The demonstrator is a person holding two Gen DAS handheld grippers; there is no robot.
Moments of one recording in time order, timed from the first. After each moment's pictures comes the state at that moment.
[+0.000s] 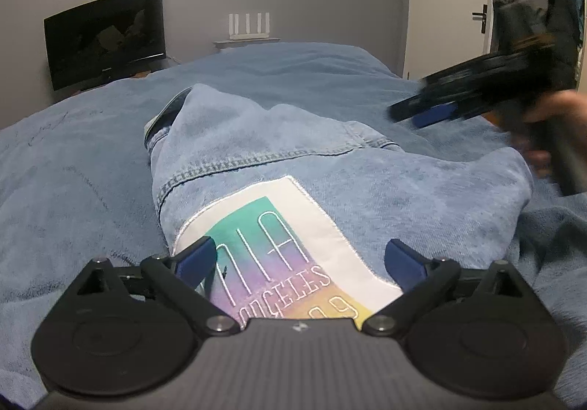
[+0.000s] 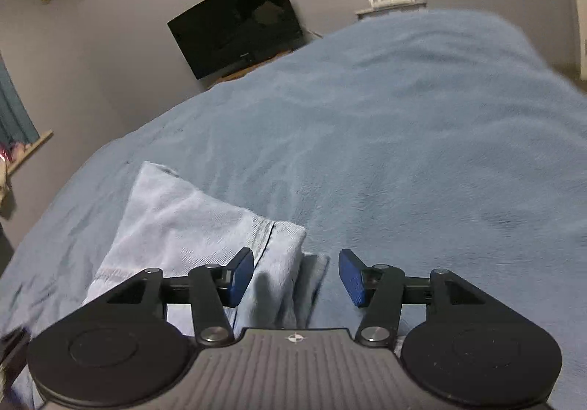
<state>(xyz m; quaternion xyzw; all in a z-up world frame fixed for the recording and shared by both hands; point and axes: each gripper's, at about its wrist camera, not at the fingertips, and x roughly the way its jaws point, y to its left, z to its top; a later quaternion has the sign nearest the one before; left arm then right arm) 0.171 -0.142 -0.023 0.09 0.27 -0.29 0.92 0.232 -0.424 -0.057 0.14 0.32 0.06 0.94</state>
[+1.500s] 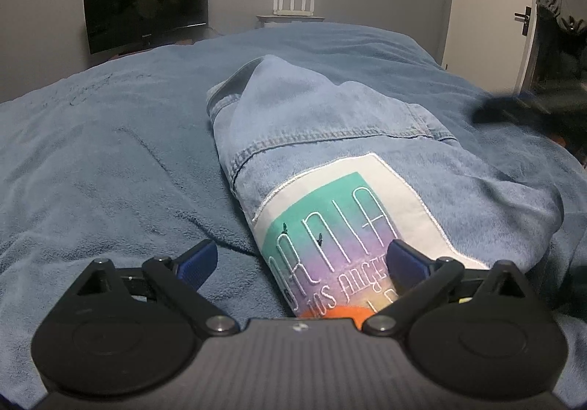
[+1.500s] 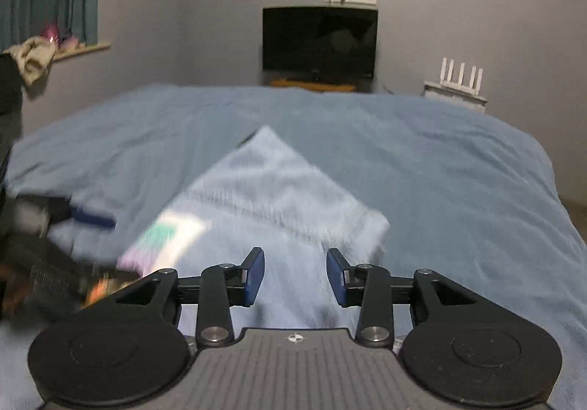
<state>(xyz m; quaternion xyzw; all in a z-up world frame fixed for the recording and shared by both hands) 0.187 -0.101 -0.022 0.07 0.31 -0.22 0.92 0.161 -0.326 -0.035 -0.05 0.25 0.11 0.96</state>
